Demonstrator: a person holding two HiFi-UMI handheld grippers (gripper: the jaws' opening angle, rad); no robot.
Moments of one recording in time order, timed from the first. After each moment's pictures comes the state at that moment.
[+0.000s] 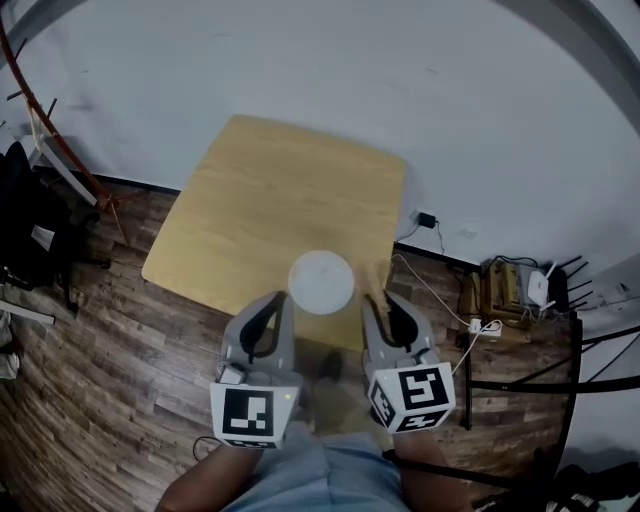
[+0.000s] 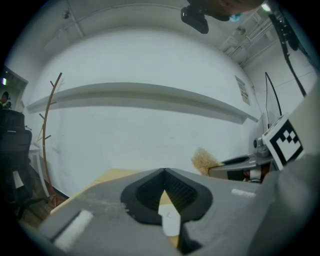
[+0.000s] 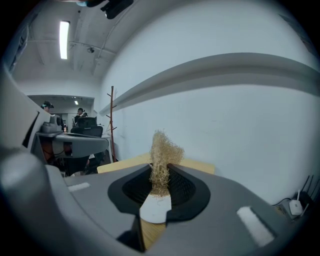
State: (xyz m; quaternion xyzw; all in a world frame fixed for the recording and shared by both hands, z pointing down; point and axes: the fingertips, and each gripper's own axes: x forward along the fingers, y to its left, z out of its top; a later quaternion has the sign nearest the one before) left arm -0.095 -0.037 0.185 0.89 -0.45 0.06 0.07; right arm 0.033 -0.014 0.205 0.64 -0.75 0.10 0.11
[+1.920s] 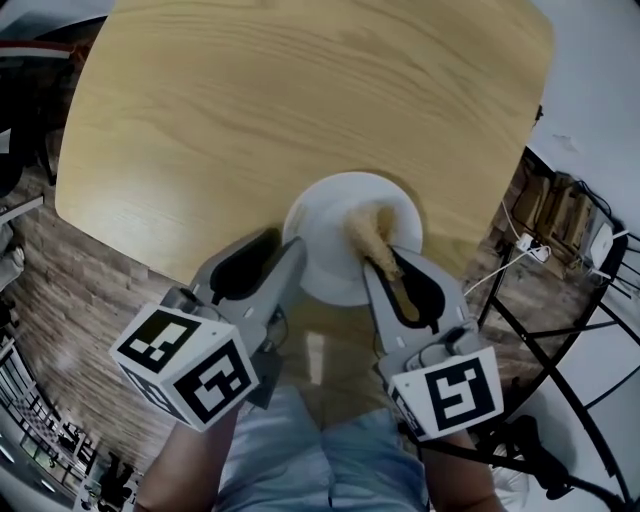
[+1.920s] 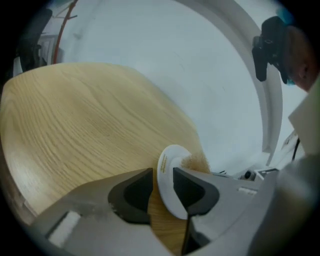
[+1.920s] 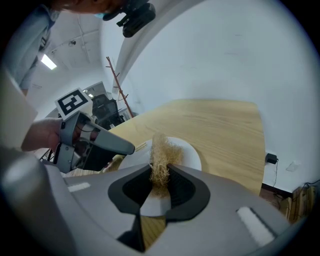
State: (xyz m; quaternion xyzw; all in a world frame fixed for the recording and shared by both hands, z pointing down) left arm -0.072 -0.123 0.431 0.75 -0.37 0.19 0.52; right arm 0.016 -0.099 0.419 0.46 -0.80 0.32 0.23
